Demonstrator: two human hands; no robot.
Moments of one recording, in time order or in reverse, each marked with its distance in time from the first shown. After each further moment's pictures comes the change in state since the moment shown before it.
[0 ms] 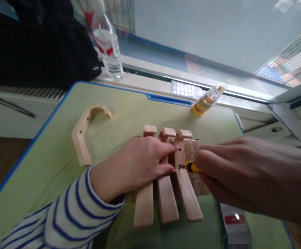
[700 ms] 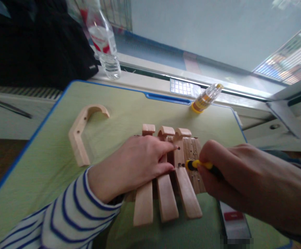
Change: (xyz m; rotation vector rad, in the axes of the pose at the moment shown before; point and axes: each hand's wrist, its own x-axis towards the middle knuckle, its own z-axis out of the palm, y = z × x) left_hand 0.000 -0.001 -0.001 0.031 -0.017 -0.003; right_hand 0.000 -0.010 0.023 -0.083 0.292 0.193
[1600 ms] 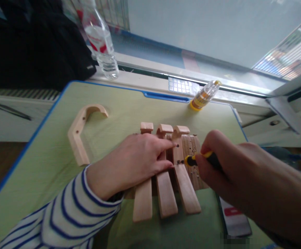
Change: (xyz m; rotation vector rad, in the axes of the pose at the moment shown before) left_hand 0.000 -0.001 0.001 -0.005 0.004 0.004; right_hand -0.005 -0.015 0.005 -0.053 0.081 0.274
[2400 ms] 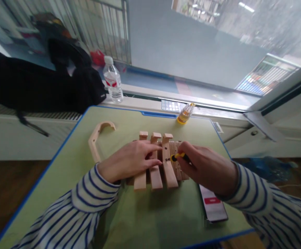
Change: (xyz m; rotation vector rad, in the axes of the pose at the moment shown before) left_hand -0.019 0.019 -0.010 0.019 0.051 0.039; right_hand -0.025 0.004 0.001 0.115 0.009 -0.130
